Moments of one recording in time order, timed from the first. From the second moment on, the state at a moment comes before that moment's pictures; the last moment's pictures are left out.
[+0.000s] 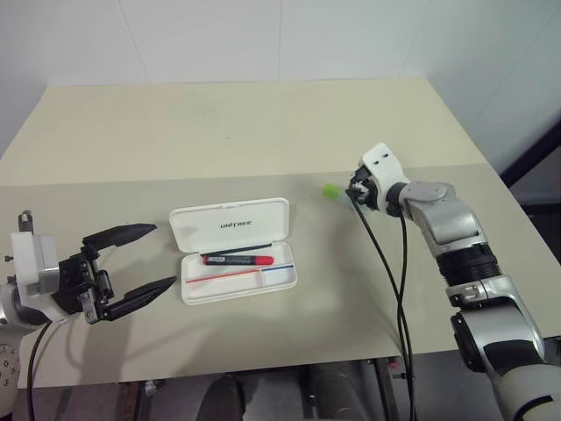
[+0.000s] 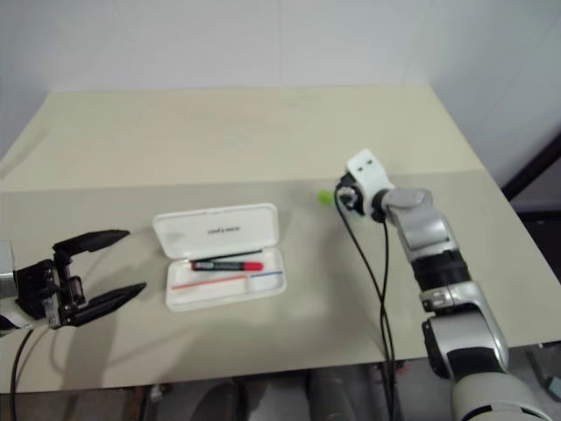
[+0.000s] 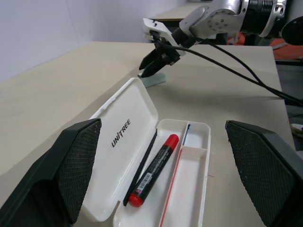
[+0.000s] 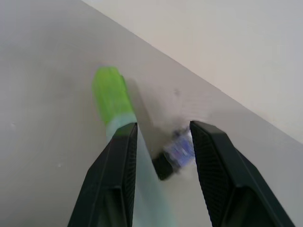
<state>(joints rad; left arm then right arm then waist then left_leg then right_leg) 0.16 0.75 0.61 -0.38 -0.76 0.23 -1.12 -0.89 -0.51 0.21 0.42 0.04 0.61 0.63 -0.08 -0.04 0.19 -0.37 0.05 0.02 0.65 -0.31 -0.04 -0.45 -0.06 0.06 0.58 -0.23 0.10</state>
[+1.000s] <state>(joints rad) 0.18 0.75 0.62 -0.42 -0.76 0.23 -1.09 -0.94 -0.51 0.28 0.52 -0.05 0.60 0.82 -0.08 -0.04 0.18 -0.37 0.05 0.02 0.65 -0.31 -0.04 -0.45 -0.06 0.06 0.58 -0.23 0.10</state>
